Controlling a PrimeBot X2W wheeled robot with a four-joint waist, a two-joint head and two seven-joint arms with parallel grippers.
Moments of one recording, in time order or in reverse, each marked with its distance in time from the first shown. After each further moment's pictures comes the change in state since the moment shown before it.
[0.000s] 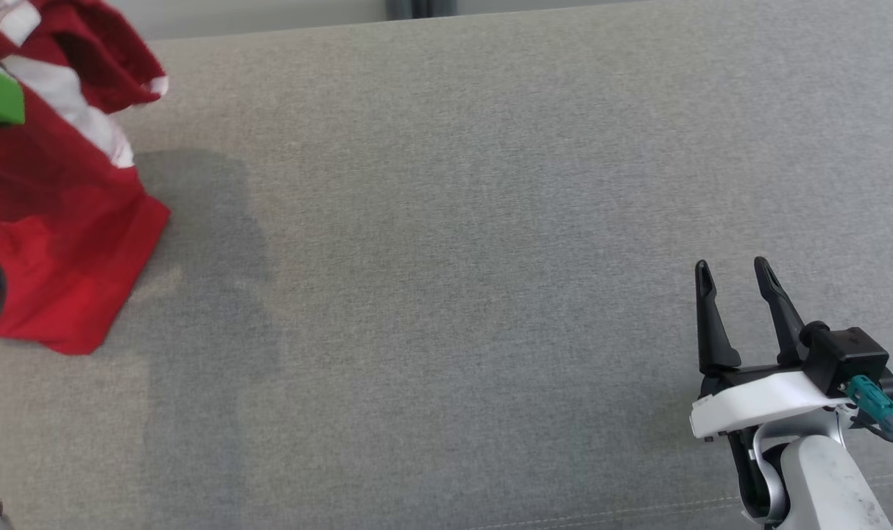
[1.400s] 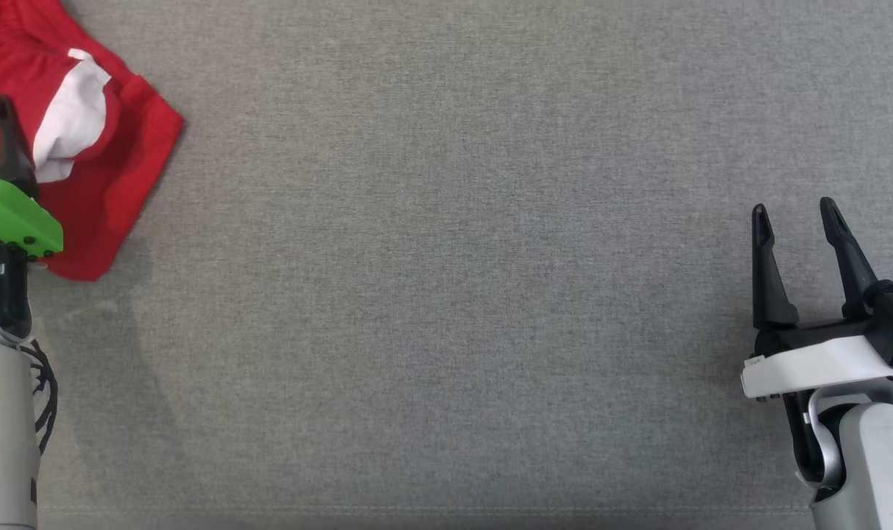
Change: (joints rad) left arm 0.124 -0.072 0.125 0.360 -0.060 -0.006 0.043; right arm -0.025 -0.072 -0.053 -0.155 -0.053 0.000 0.050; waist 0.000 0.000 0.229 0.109
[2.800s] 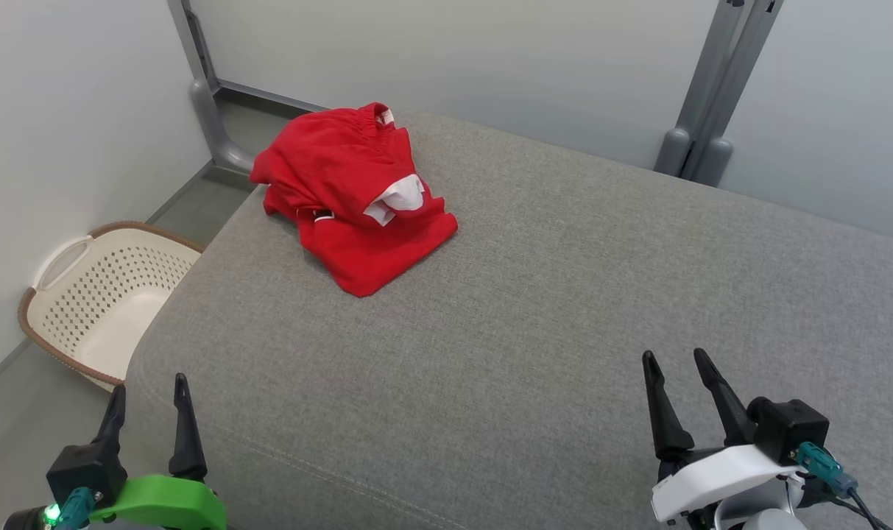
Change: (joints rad) left arm 0.743 -0.193 -0.064 -0.424 0.167 0.104 -0.186; right arm 0.150 0.082 0.178 0.224 0.174 0.000 -0.056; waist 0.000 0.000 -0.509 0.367
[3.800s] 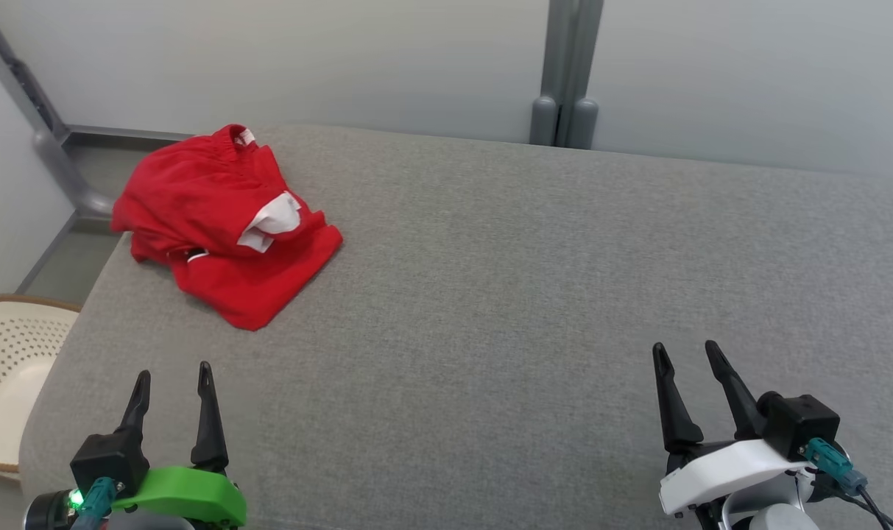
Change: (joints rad) left arm -0.029 -0.037 -0.007 0.020 0.027 -0.035 -0.021; right arm -0.003 0.000 -0.025 -0.017 -0.024 0.000 0.000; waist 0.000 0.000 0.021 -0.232
